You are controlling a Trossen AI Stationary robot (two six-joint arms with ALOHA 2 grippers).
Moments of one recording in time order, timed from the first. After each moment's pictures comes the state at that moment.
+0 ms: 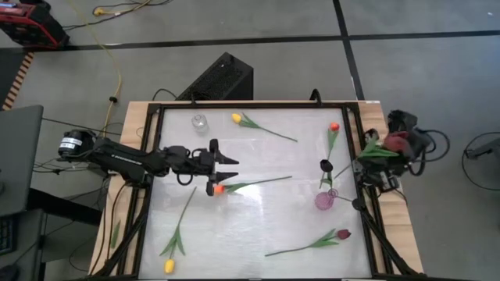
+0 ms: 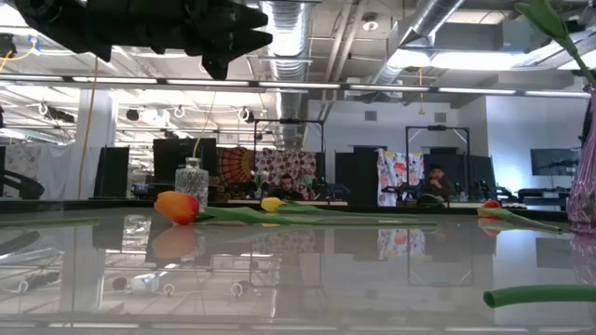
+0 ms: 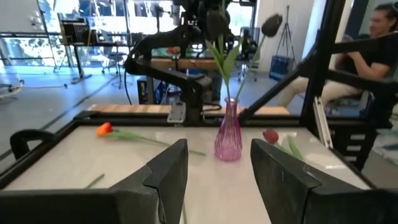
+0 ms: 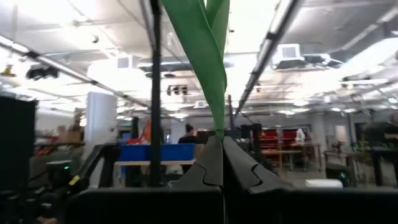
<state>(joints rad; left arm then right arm) -0.04 1.24 0.48 0.79 -0.03 -0.02 1.01 0.14 0.33 0.57 0.77 -0.49</state>
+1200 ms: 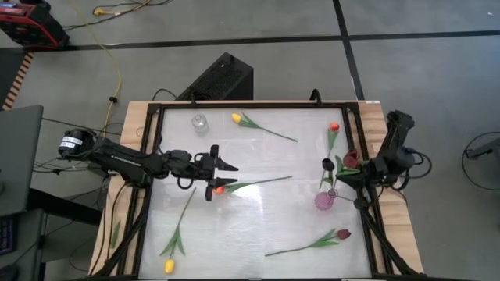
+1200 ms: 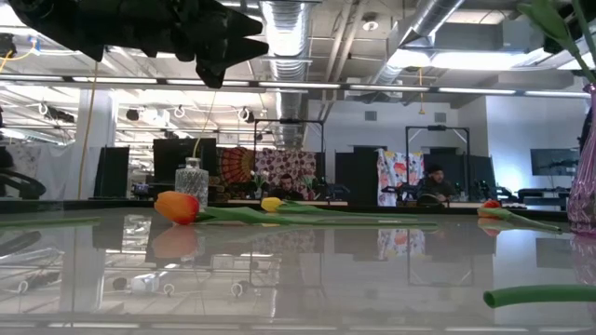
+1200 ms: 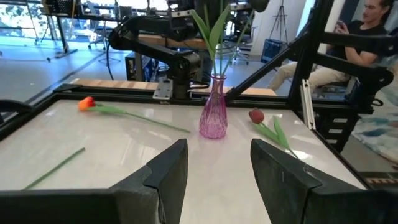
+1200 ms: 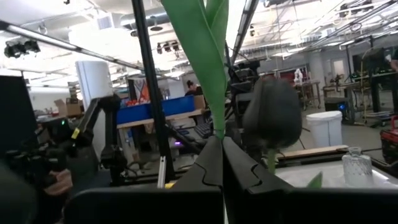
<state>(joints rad) -0.09 1.24 0.48 0.71 -0.04 -0.09 1.04 0.13 0.12 0.49 0.90 -0.18</state>
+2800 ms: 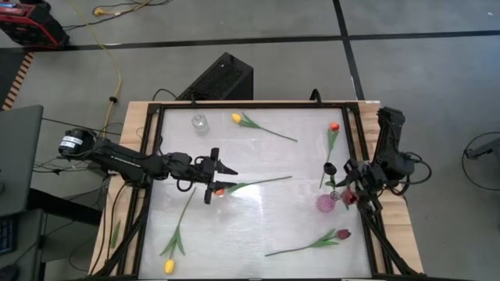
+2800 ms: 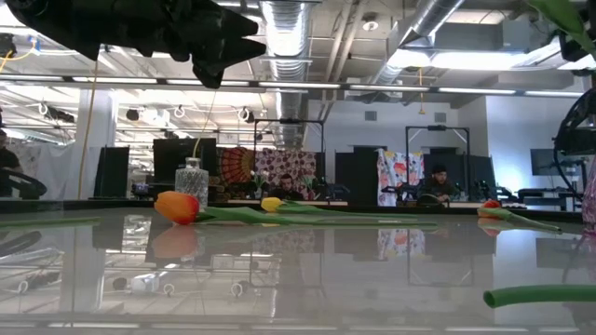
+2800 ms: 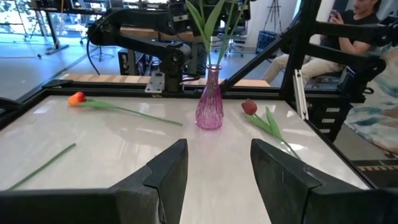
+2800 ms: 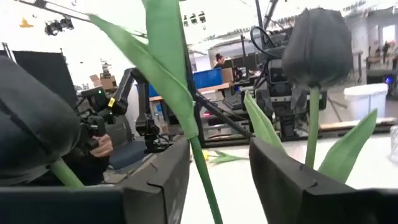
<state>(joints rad) -0.11 1.24 0.48 0.68 -0.04 -0.08 1.20 0.13 0.11 0.36 0.95 -0.05</state>
